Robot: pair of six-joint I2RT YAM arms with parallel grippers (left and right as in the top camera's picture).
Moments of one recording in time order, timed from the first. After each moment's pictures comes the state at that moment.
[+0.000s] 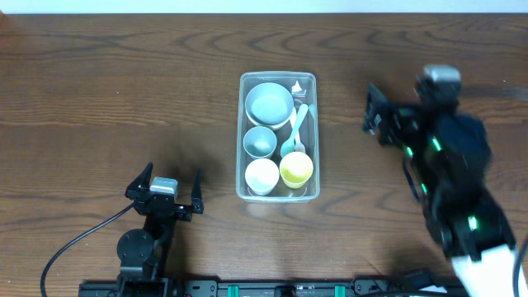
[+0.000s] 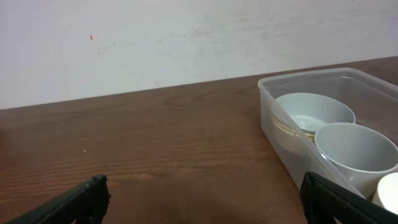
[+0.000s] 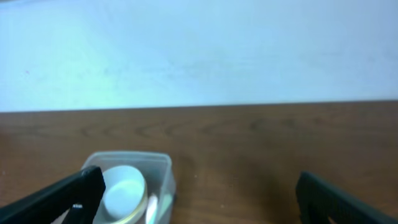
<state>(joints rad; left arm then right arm) -0.06 0.01 0.02 -0.11 0.09 0.07 0.25 0.84 0.87 -0.27 0.09 0.22</state>
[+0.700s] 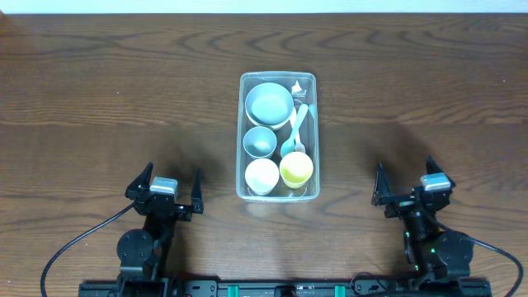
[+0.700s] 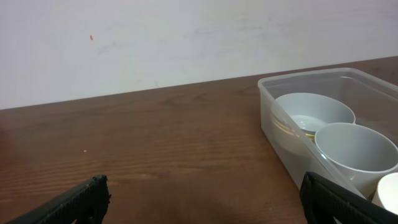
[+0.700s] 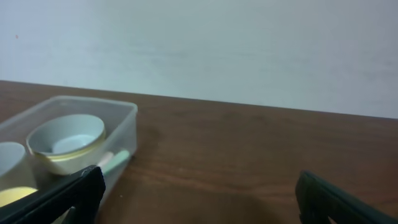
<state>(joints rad) -0.06 0.01 0.02 -0.11 0.09 0.07 0.05 0.05 0.08 -0.06 -0.09 0.01</state>
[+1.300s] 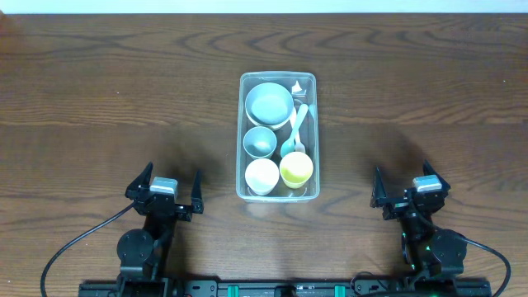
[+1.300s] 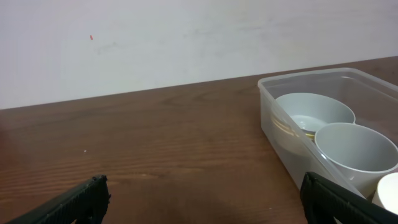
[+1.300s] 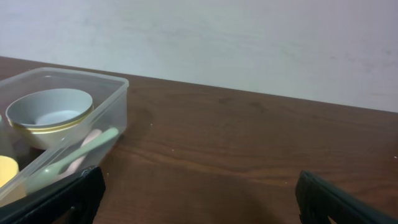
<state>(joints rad) -0.06 0.01 0.02 -0.11 0.09 0.07 0.03 0.01 0.01 -0.07 -0.10 -0.05</state>
